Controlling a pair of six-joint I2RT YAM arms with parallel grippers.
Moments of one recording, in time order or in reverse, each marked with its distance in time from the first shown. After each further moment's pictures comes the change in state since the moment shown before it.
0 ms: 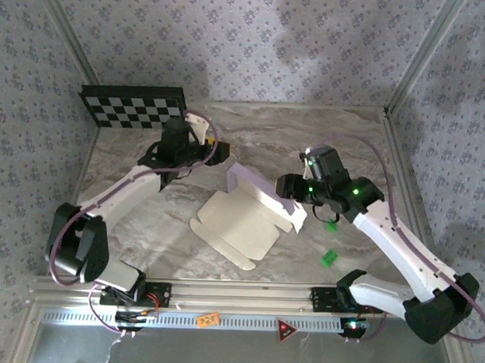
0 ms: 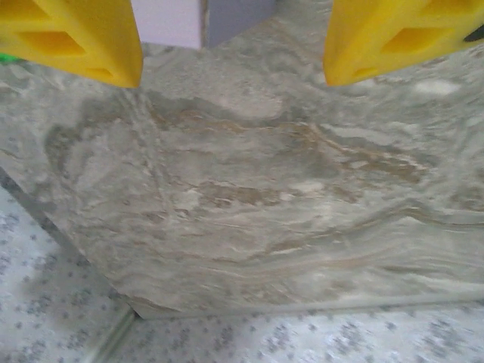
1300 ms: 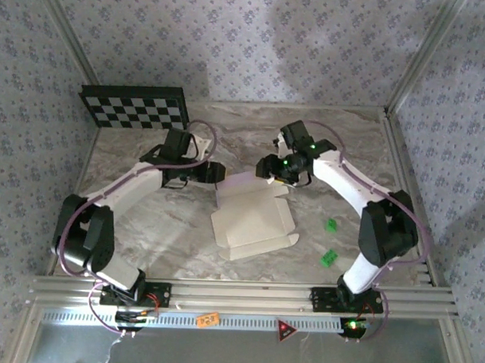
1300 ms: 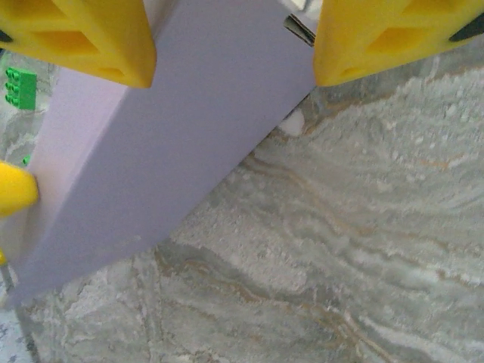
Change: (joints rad) left arm 0.038 0.023 -0.047 -0.314 0.160 -0.019; right arm -0.104 0.600 0.289 0.070 -0.245 -0.154
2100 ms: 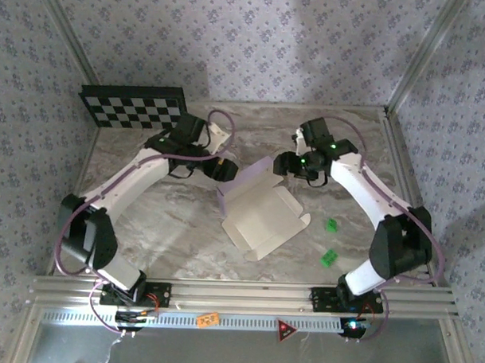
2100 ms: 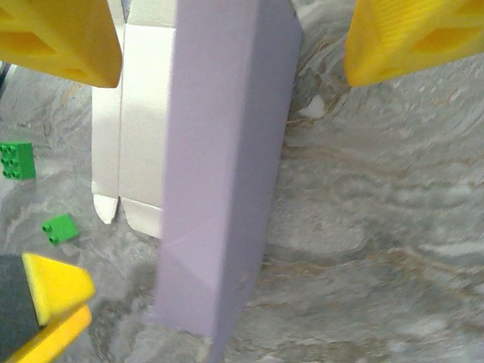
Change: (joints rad) left arm -0.108 0.074 0.323 -0.302 -0.031 0.315; right arm -0.113 -0.158 -0.076 -0.046 0.107 -0.095
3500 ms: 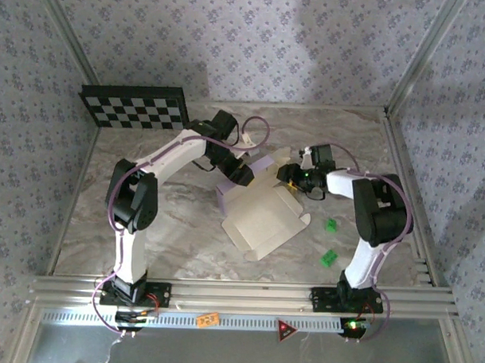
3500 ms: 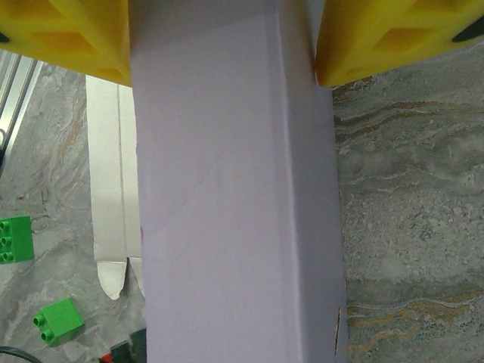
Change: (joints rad) left arm -0.049 0.399 0.330 -0.255 0.107 0.211; right arm -0.149 0.298 -0.343 0.779 -0.270 0.164
